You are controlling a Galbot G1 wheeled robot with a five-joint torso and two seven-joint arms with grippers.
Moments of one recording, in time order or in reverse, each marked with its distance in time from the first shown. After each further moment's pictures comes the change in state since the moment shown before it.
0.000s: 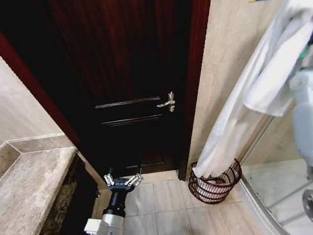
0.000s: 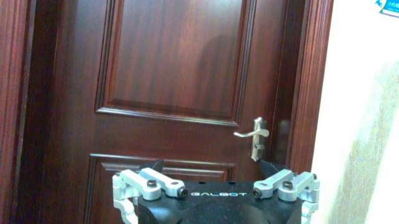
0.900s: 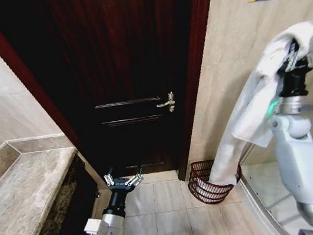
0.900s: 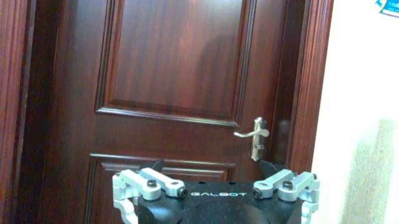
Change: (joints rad) left arm 0.000 0.000 0.000 0.000 0.000 0.000 0.000; right arm -0.353 0.156 0.062 0.061 -0.062 0.067 -0.021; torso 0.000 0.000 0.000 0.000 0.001
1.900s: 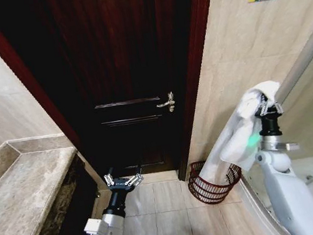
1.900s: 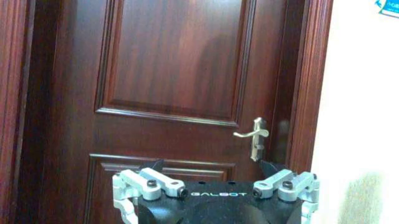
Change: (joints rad) left arm 0.000 0.000 0.000 0.000 0.000 0.000 0.000; right arm -0.191 0.120 -0.019 -0.081 -0.047 0.106 -0.048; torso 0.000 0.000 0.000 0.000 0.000
